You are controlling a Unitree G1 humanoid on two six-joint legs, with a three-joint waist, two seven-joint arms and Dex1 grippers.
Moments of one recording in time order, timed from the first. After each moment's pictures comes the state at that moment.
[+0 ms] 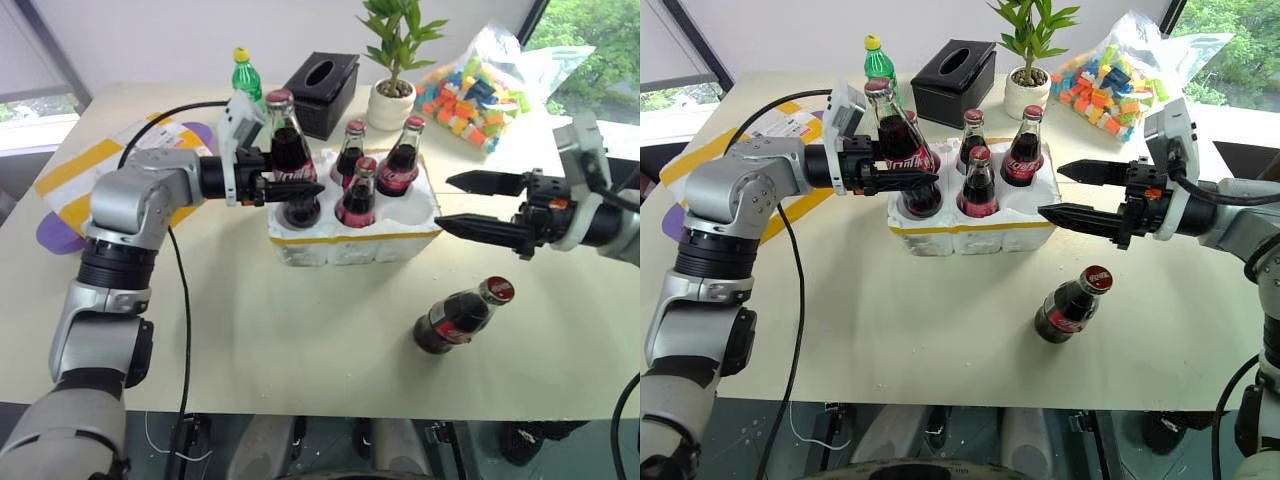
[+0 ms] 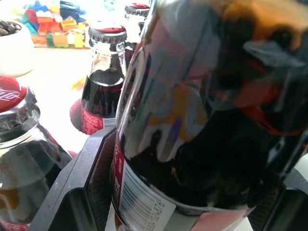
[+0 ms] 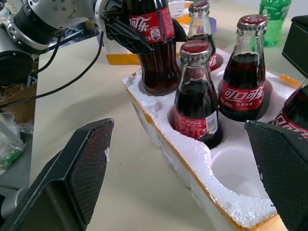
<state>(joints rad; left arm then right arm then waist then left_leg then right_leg) -0.94 0.58 -0.09 0.19 -0.52 0.71 -1.08 -0.48 -0.98 -0.29 -0.25 0.89 0.89 1.01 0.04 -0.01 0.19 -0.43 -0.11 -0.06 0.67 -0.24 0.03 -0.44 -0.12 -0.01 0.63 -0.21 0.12</state>
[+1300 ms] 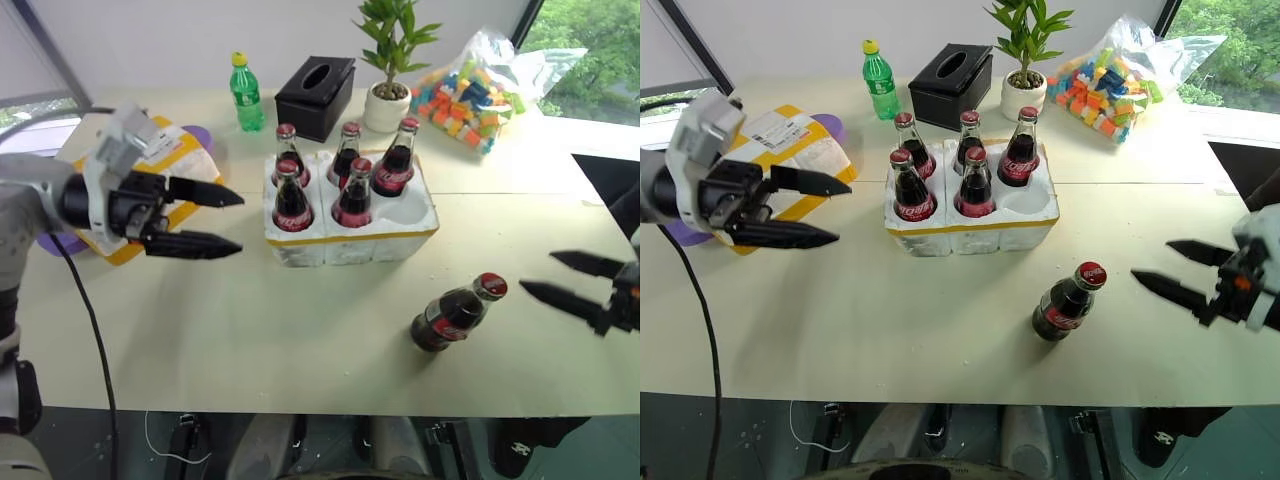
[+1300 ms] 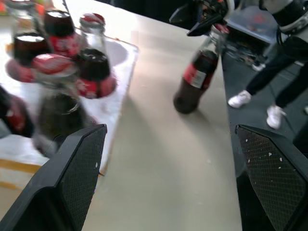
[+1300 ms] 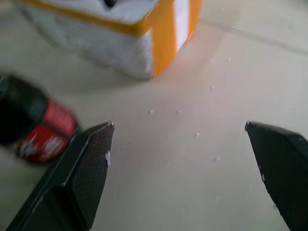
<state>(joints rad) -0.65 1.02 0.10 -0.20 -0.77 0.92 -1.43 0.34 -0.93 -0.76 -0.46 0.70 0.76 1.06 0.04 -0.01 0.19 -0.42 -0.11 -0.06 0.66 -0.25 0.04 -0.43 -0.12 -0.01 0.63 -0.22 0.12</state>
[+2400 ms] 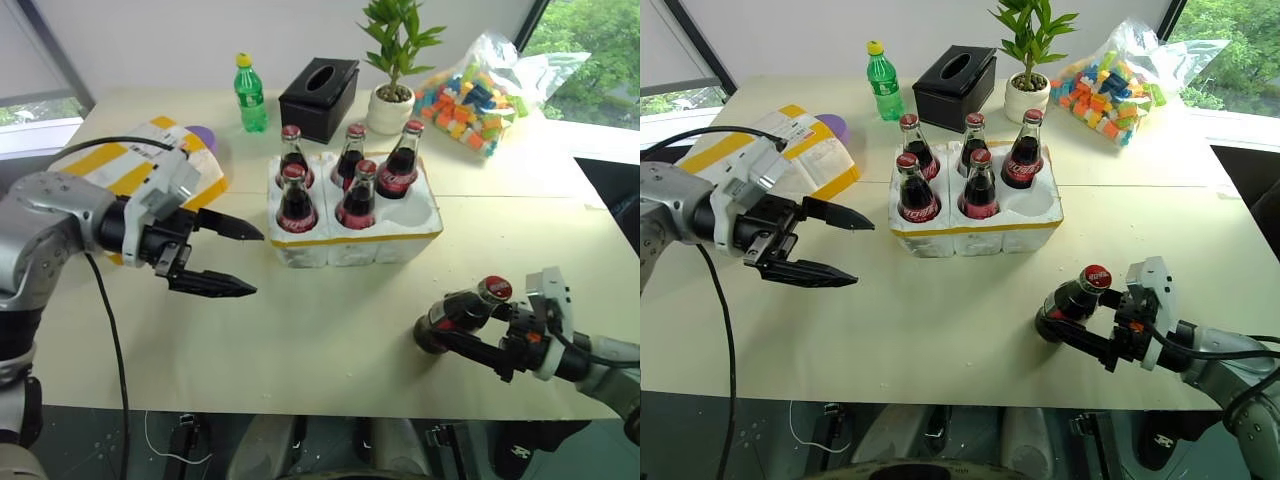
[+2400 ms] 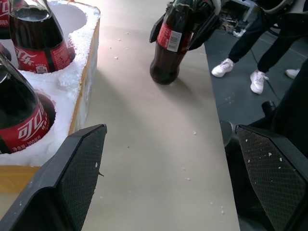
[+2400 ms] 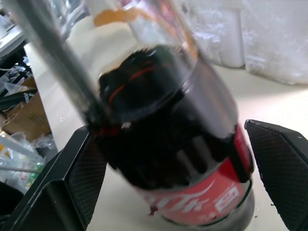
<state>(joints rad) -0.63 1.01 0.01 -0.24 -0.73 0.82 -1.44 0.25 -0.75 -0.44 -0.54 0.85 0.73 0.92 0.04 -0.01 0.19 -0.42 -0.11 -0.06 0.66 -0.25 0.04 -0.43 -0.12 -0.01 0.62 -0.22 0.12</state>
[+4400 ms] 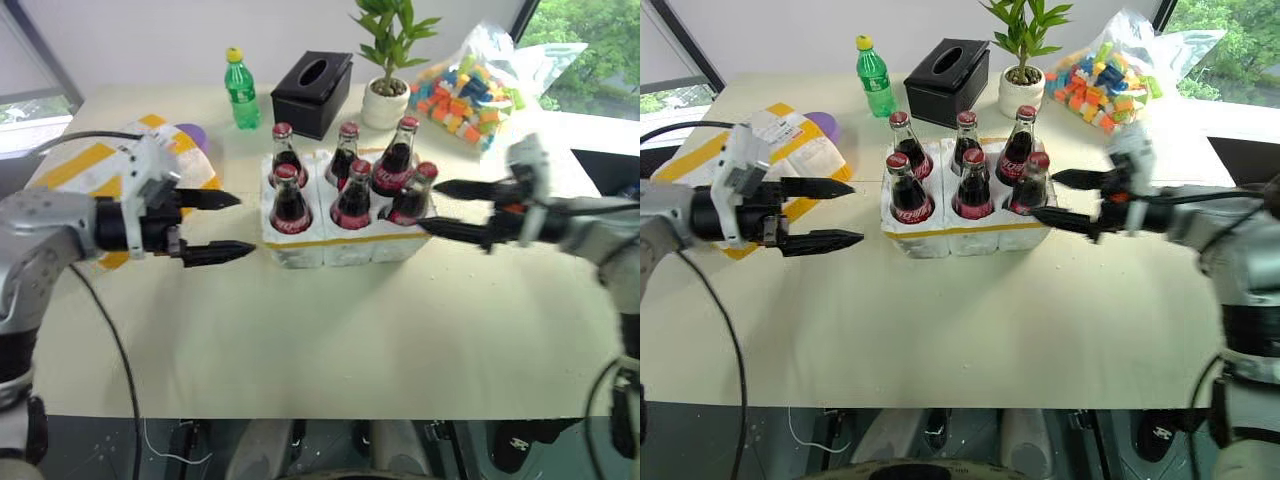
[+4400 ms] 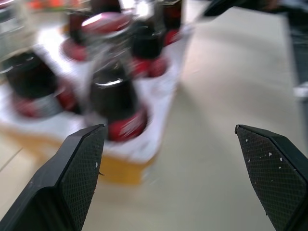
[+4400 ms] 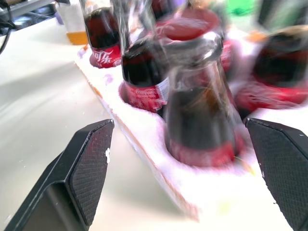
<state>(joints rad) -0.42 1.01 0.25 -0.33 -0.69 0.80 -1.05 -0.54 -0.96 -0.25 -0.13 0.74 0.80 1.08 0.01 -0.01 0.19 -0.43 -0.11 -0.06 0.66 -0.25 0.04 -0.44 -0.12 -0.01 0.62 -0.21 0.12</state>
